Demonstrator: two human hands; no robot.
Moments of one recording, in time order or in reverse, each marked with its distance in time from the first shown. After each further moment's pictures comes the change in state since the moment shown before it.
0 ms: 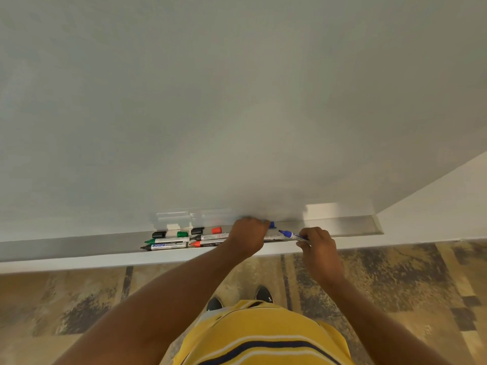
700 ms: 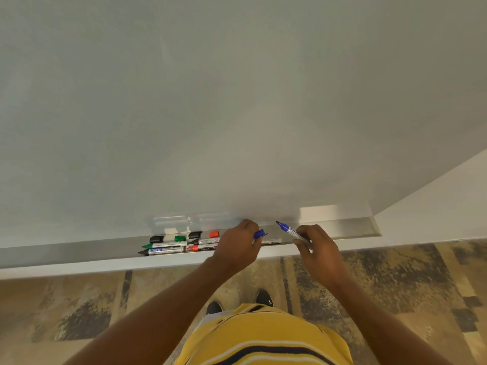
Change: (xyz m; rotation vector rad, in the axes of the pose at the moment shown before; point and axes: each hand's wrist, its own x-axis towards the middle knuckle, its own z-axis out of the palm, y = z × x) left_hand -0.034 0.001 -0.007 -0.424 0.220 -0.125; right_hand 0.003 -0.016 -0.029 0.163 -0.060 -0.027
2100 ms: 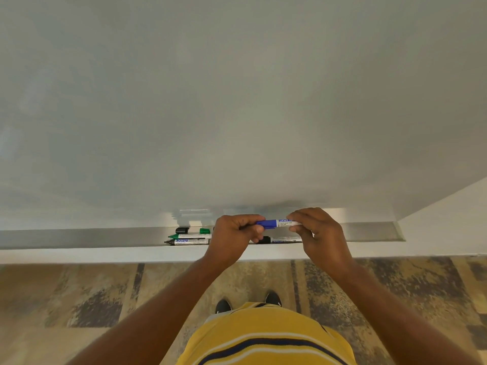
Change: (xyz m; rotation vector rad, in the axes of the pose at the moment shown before) left_hand -0.054 -0.011 -0.089 -0.869 0.146 -0.284; right_hand 0.019 -0.098 -0.003 0.028 0.091 -0.370
